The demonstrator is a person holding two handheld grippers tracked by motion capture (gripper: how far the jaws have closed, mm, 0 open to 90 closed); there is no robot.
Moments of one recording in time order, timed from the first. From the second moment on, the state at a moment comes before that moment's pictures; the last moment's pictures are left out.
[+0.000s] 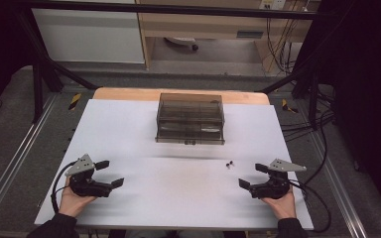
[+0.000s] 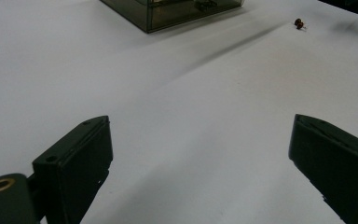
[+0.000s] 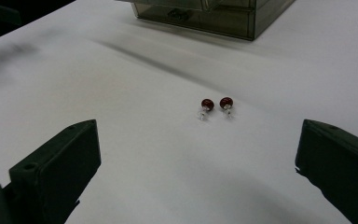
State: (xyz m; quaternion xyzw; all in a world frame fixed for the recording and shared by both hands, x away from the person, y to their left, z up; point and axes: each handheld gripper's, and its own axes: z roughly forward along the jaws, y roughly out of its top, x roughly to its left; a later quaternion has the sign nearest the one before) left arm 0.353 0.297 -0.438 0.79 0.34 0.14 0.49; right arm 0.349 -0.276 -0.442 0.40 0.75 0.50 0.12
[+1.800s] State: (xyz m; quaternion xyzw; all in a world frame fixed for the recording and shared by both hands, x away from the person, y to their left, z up) left arm 0.354 0.299 -0.442 0.79 0.35 0.14 0.48; right arm 0.386 -0.254 -0.427 0.43 0.76 0.46 0.15
